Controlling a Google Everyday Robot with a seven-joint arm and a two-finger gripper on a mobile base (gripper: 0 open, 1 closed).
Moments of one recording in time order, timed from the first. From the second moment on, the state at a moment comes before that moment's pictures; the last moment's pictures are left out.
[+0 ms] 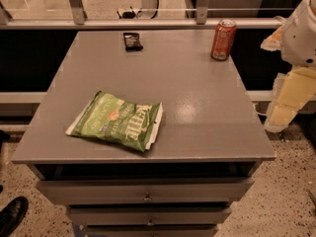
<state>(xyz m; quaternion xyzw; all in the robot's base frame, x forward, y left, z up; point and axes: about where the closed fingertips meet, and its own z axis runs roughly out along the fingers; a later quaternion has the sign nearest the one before) 0.438 -0.217 0.976 -0.60 0.78 -0.03 0.16</state>
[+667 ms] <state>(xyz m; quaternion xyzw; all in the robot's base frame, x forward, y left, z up) 0.468 -0.215 0.973 -0.60 0.77 -0.03 0.21</state>
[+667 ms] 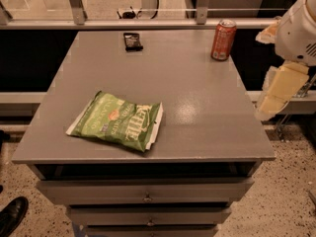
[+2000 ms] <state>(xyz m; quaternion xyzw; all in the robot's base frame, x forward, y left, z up) 0.671 -0.260 0.941 -0.46 0.79 0.04 0.40</state>
